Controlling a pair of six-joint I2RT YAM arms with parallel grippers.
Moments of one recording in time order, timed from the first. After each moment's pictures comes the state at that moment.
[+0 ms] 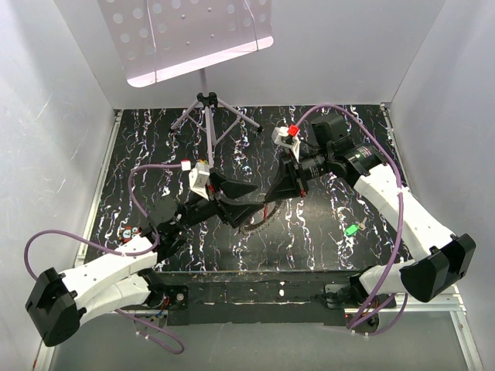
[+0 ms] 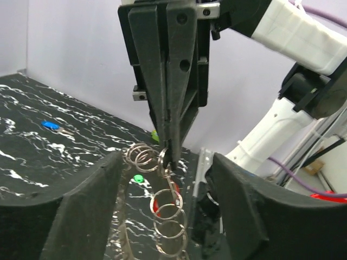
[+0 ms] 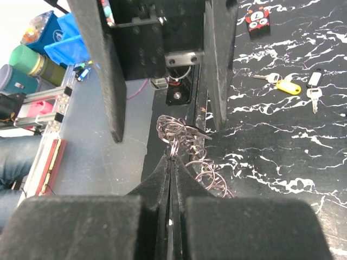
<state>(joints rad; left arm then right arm) -0.82 0.94 0.52 0.80 0.37 -0.52 0.56 1.34 1.39 -0.77 -1.23 -0.23</state>
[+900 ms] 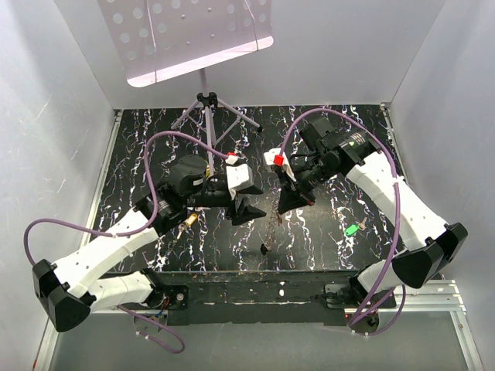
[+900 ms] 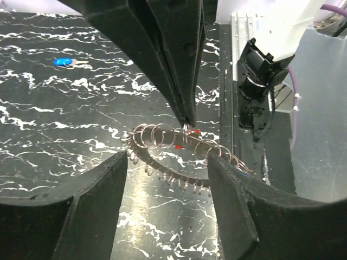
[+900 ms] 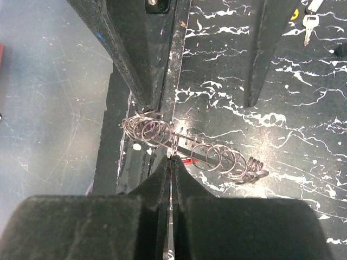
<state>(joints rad) -0.82 1.06 1.03 -0.21 0.61 0.18 0.64 1.44 1.63 -1.39 -0.92 -0.84</state>
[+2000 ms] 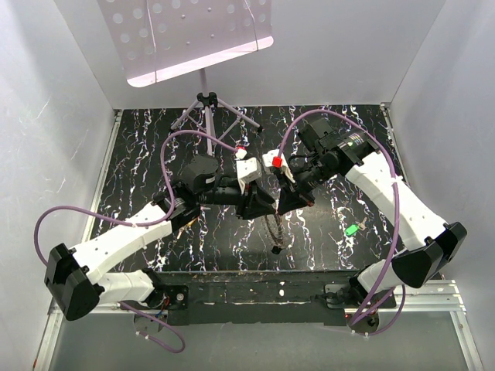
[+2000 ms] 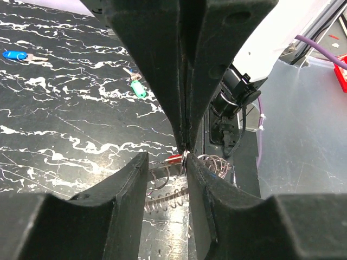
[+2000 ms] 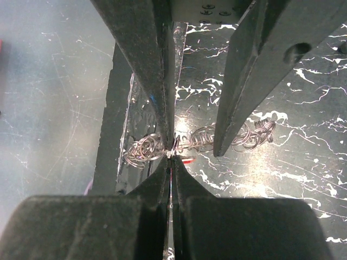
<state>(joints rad) -0.82 1.17 0.97 0.00 0.70 -0.03 0.66 1.45 1.63 -1.40 -0.90 -0.85</state>
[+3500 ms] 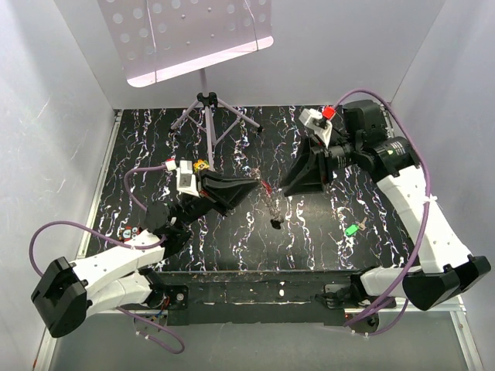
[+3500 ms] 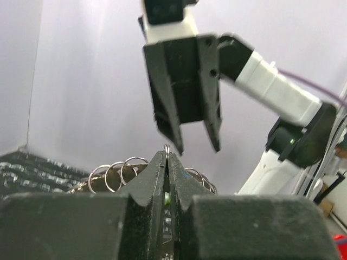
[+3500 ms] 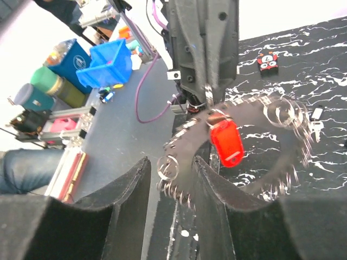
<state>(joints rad) -0.83 1.00 0.53 1.10 0.34 -0.53 0.43 1.27 1.56 -0.96 -1.40 -0.29</state>
